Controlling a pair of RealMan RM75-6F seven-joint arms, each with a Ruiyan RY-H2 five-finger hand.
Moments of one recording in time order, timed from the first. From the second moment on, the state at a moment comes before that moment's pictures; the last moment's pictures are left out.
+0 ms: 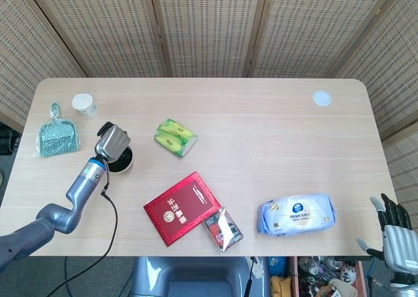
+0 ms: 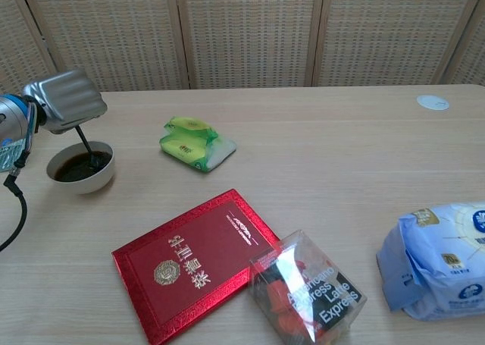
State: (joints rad) left arm -0.81 -1.67 -0.09 -0.82 1.30 0.87 1.00; right arm -0.07 -1.29 0.03 -1.41 -1.47 1.53 0.06
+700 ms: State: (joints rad) left arm -0.75 -1.60 -0.06 -0.95 1.29 0.91 0.97; right arm -0.07 -1.29 0.03 -1.41 -1.48 1.53 0.07
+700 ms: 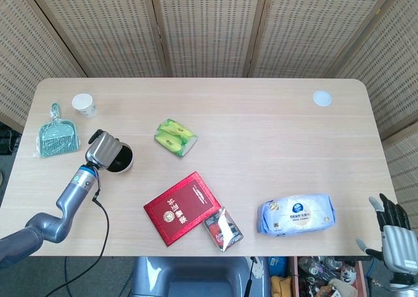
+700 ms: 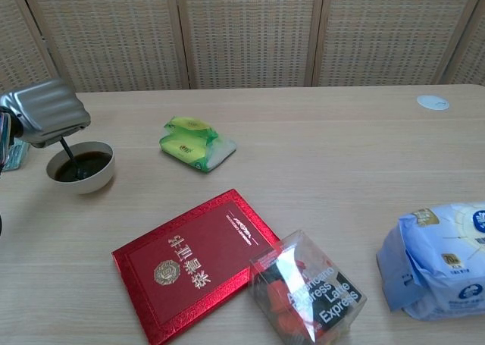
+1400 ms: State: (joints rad) left arm -0.79 -1.67 -0.09 -0.84 1.21 0.86 1.01; right arm -0.07 -1.29 0.03 -1.42 -1.47 1.53 0.06
